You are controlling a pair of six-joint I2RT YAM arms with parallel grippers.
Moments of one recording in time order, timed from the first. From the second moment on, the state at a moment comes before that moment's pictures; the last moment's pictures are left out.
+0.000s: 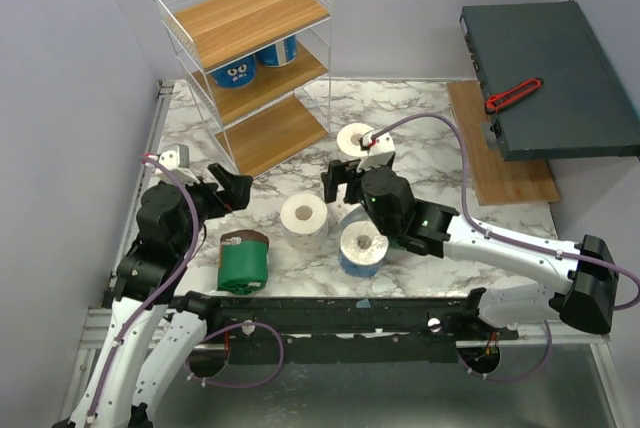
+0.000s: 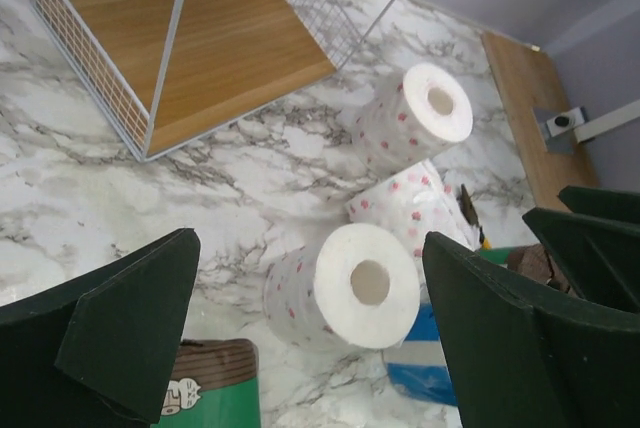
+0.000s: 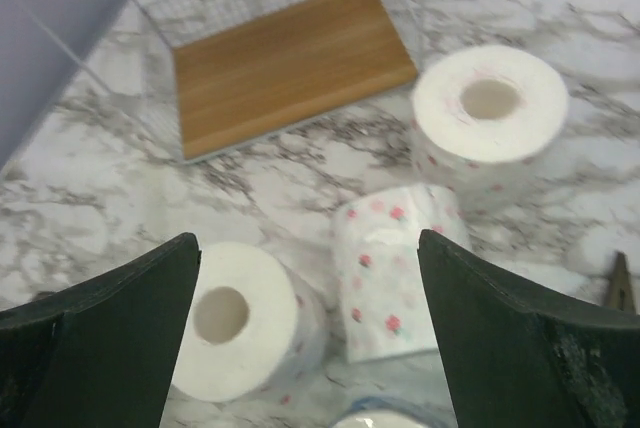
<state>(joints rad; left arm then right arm) -0.26 0.52 0.82 -0.51 -0.02 -0.54 1.07 1.27 0.97 0.08 0.62 0.35</state>
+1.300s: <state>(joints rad) -0.31 0.60 0.56 -0.39 0.24 -0.69 0.79 1.05 0.91 -0.45 0.04 0.57</state>
